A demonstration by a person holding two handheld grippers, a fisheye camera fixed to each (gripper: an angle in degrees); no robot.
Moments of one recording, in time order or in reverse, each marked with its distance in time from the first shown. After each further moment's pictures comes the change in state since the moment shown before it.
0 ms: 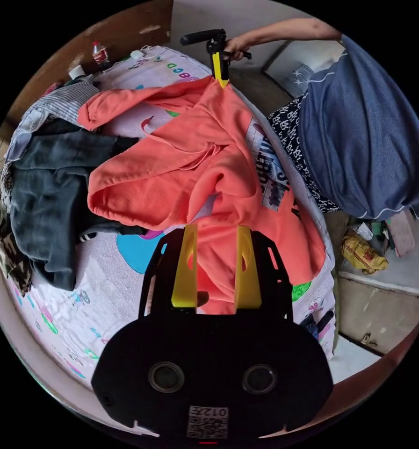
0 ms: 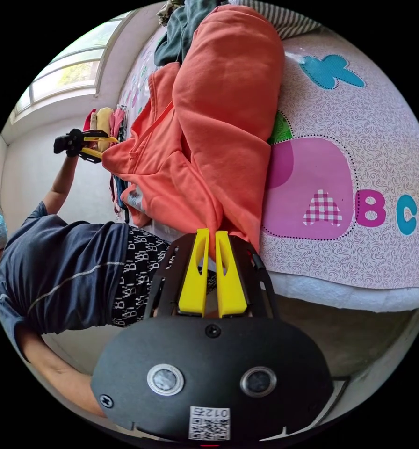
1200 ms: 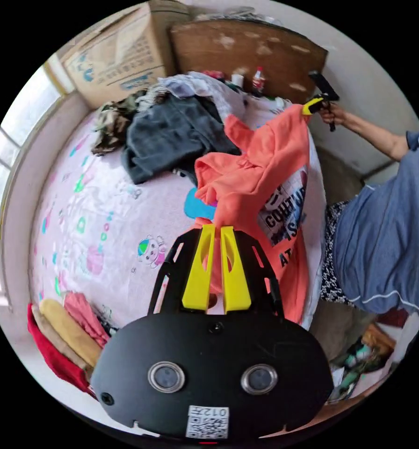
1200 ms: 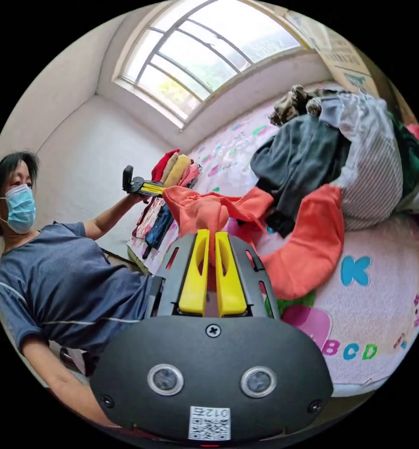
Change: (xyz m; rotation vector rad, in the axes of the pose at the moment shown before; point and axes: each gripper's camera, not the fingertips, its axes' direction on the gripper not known) left arm 0.016 0.146 -0.296 0.289 -0.373 -0.903; right arm -0.123 -0.205 -0.362 0.540 0.007 -0.598
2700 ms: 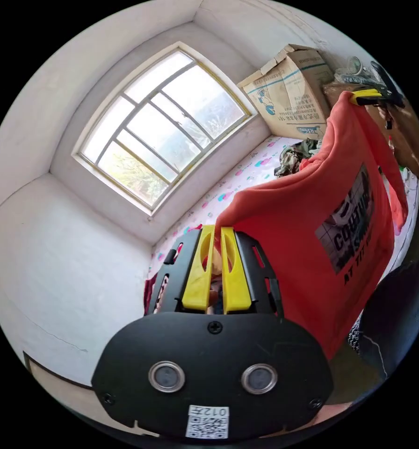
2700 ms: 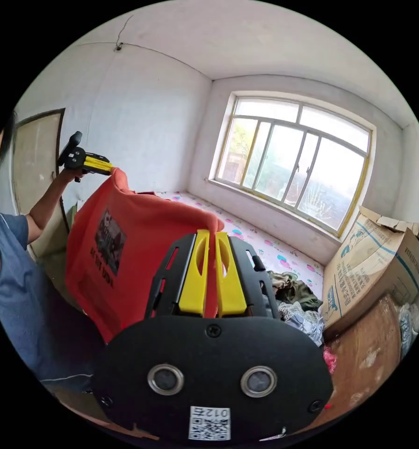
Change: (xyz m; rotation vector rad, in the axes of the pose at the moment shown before) left arm 0.056 0.197 -0.541 0.075 -0.822 -0.455; right arm -0.334 -0.434 -0.048 0.169 0.436 -0.741
